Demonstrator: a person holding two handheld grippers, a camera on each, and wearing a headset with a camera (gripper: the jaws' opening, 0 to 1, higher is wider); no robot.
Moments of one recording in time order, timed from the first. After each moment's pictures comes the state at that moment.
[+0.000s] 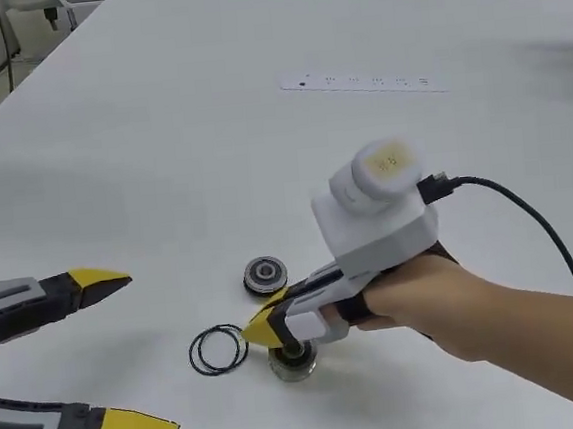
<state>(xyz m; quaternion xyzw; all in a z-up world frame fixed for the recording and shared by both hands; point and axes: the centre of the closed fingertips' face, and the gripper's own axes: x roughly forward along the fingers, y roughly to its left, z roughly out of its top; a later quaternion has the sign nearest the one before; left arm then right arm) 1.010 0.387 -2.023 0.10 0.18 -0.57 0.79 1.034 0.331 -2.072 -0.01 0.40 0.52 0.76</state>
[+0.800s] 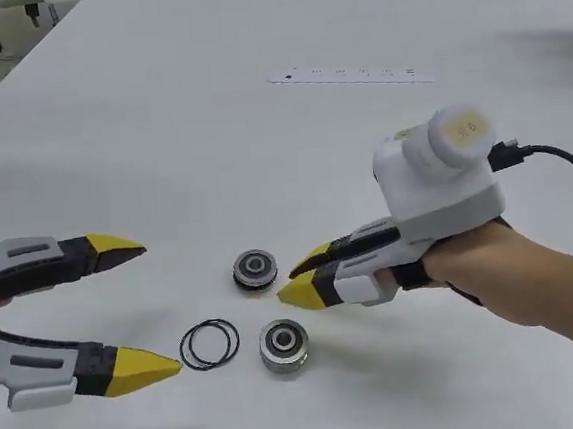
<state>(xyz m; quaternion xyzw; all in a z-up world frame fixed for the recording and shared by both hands) 1.042 0.369 -2.020 0.15 0.17 -0.60 0.77 1.051 0.284 -2.050 -0.03 0.34 0.51 0.79</state>
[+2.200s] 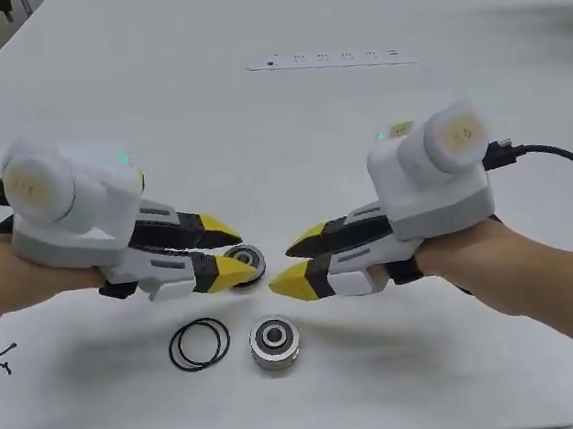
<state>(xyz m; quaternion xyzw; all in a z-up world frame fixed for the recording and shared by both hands) 1.089 0.293 -2.058 0.18 0.20 -0.63 0.72 1.065 0.281 -2.058 -0.05 0.30 0.50 0.81</state>
